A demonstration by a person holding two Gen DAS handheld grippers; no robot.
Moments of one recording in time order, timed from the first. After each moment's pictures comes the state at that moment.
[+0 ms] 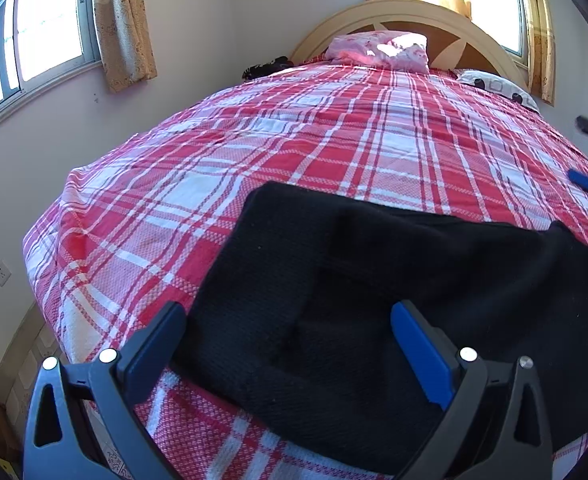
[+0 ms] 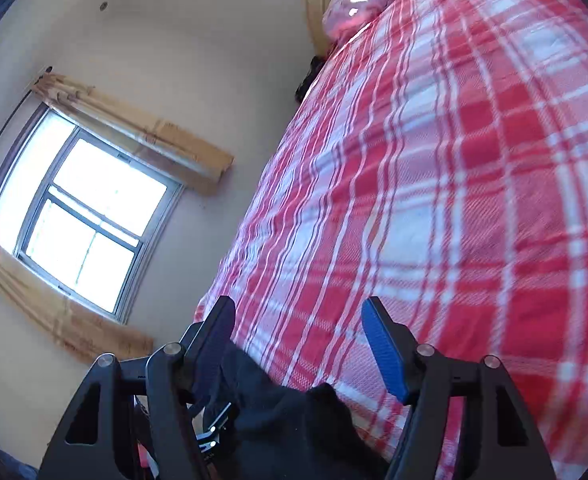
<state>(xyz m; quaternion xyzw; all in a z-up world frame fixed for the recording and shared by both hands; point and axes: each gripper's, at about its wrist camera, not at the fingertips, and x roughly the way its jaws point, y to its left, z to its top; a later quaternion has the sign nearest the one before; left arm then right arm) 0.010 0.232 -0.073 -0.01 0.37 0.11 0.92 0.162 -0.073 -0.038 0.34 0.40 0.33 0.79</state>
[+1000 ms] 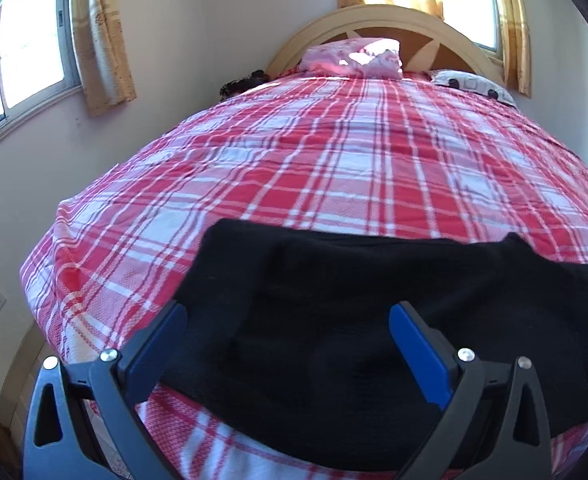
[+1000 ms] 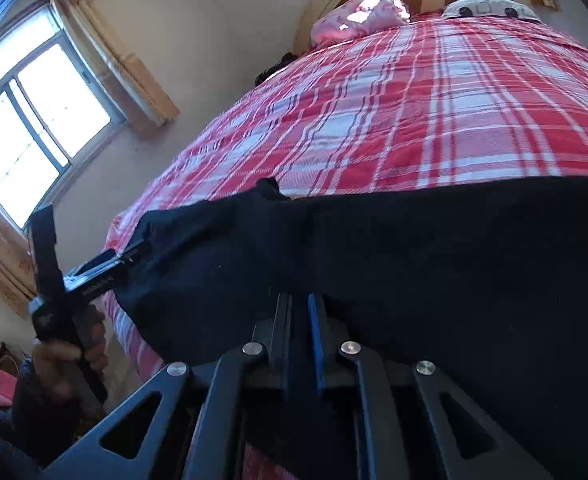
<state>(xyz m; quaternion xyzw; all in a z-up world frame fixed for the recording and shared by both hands) 0.005 0.198 -0.042 0.01 0.35 0.07 0.93 -0.021 -0.087 -0.050 0.16 0.41 0.22 0.87</state>
